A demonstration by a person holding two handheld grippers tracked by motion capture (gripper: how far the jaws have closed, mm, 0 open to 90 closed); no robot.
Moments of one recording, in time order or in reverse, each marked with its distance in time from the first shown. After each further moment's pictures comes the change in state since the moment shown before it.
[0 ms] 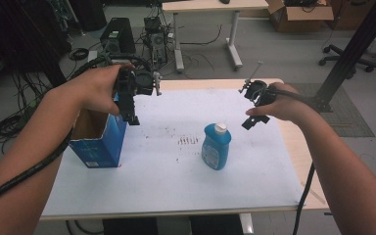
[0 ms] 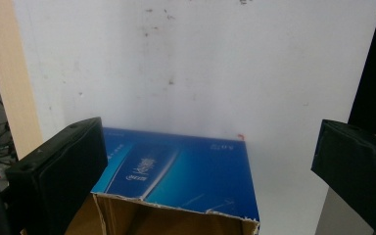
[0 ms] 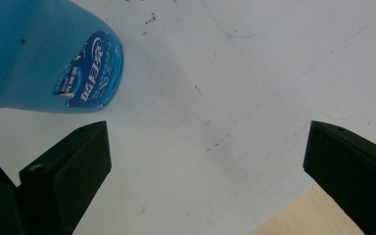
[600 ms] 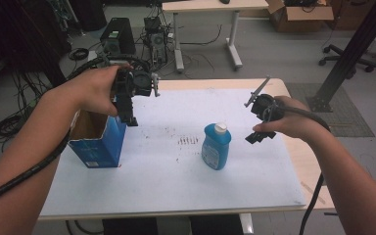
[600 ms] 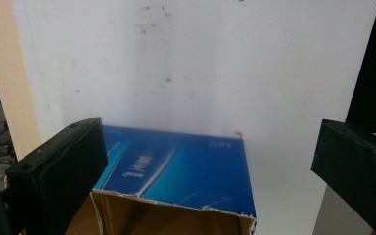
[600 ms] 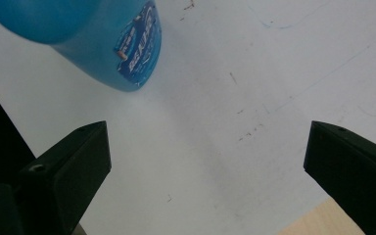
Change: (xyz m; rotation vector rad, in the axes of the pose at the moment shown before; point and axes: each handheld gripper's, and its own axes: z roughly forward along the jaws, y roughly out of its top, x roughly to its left) left arm -0.003 -0.003 0.000 -0.002 0.000 0.000; right arm 0.032 -0.032 -0.001 -0.057 0.024 -0.042
